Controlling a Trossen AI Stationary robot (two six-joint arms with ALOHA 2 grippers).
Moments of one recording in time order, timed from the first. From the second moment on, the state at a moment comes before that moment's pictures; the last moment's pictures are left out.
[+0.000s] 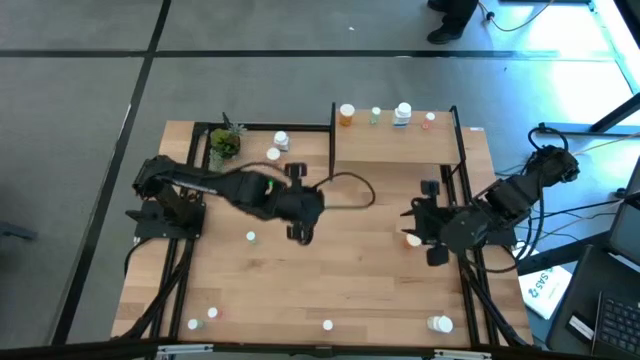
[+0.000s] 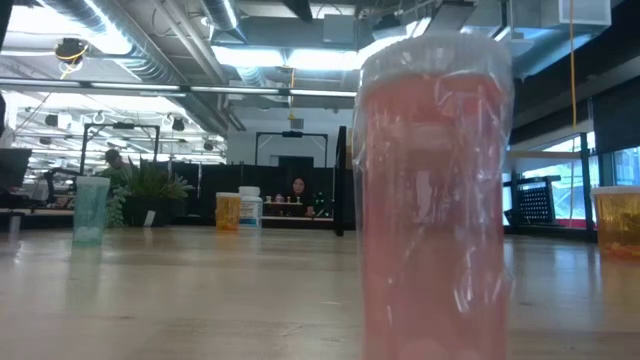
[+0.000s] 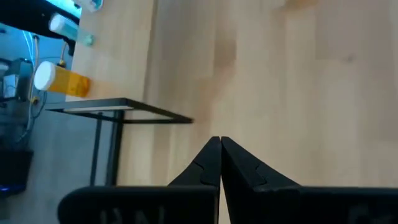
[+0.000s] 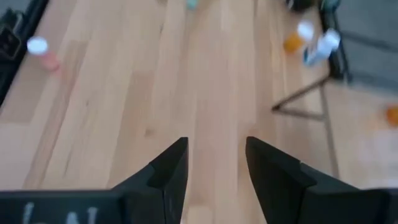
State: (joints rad) left arm -0.21 1.72 1.80 -1.12 -0.55 -0.04; right arm 0.59 1.18 1.38 -1.16 0.51 0.26
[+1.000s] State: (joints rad) left arm -0.65 1.71 1.80 -1.48 -0.59 -0.92; right arm 0.63 1.36 1.38 -1.23 0.17 0.44
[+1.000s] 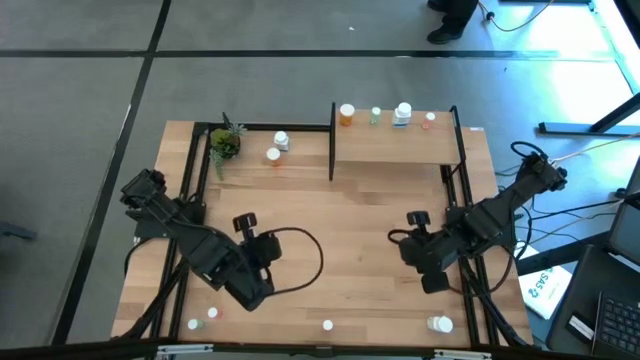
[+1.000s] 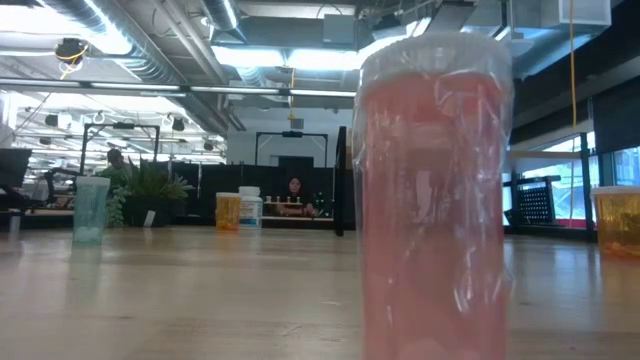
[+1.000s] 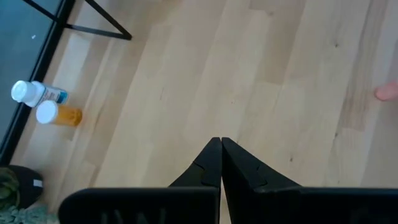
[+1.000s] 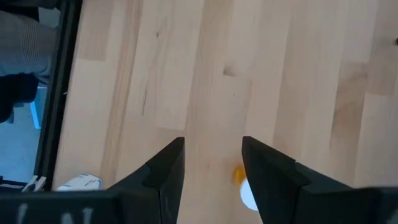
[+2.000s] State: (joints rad) left arm -0.65 1.71 1.80 -1.51 -0.59 -0.91; right arm 0.54 1.37 1.38 -1.26 -0.08 0.38
